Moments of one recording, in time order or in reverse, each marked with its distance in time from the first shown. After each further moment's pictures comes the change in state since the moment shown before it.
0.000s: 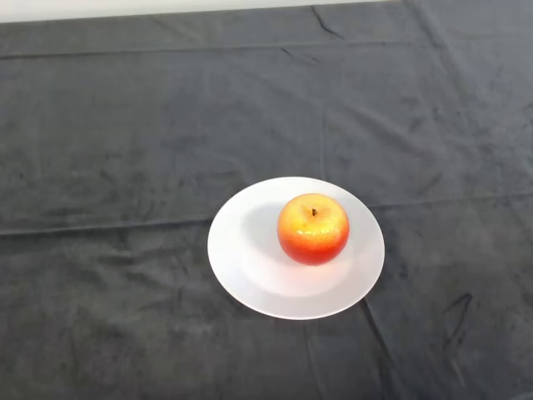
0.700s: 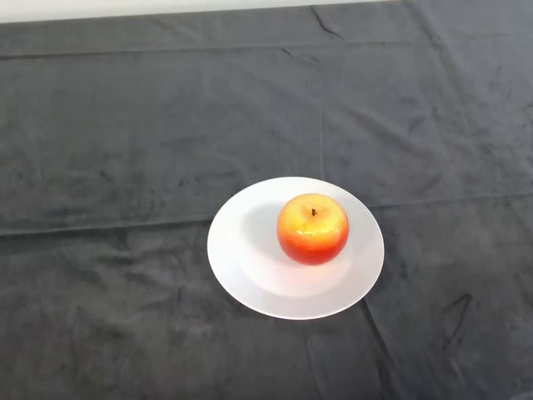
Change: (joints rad) left arm 0.000 0.002 0.000 0.031 -0.004 -0.017 -0.001; right arm 0.000 0.000 0.000 0.002 0.000 0.000 0.000
